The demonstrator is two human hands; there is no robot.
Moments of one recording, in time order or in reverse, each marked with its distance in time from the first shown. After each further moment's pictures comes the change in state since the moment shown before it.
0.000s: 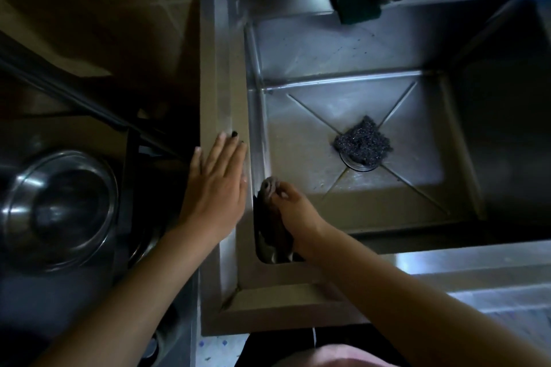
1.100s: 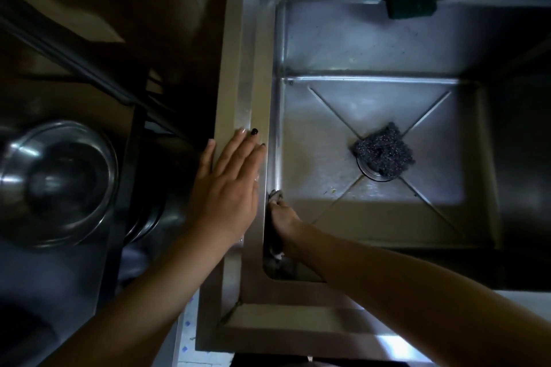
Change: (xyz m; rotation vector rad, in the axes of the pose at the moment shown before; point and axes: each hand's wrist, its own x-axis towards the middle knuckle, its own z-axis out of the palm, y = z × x) left_hand 0.003 -0.004 0.014 -0.040 0.162 0.010; right_hand 0.058 0.028 0.020 -0.206 -0.057 0.350
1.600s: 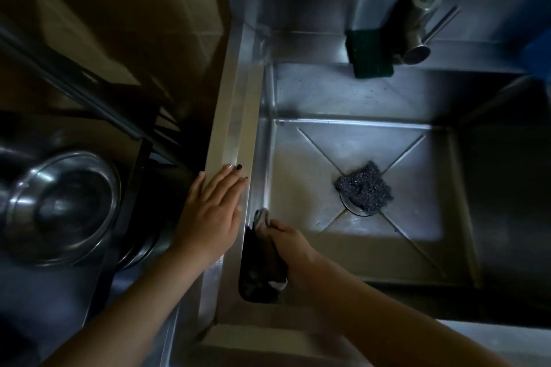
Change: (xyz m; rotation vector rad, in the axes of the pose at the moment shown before) left_hand 0.003 0.001 -0.010 0.007 -0.099 -0.036; right_hand -0.061 -0.018 -0.040 0.241 -0.087 -0.109
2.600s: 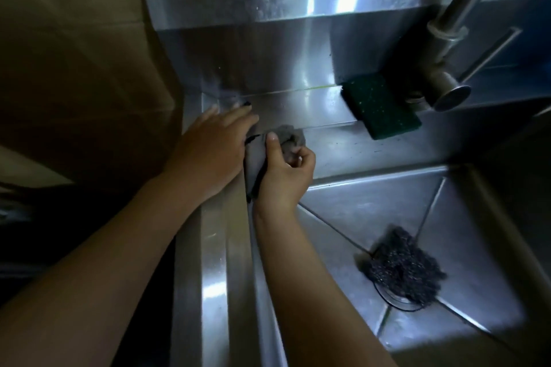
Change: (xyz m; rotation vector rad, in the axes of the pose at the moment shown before) left_hand 0.277 -0.055 -0.012 -0.031 0.046 0.252; right_hand 0.154 -0.221 0.045 0.734 0.636 -0.839
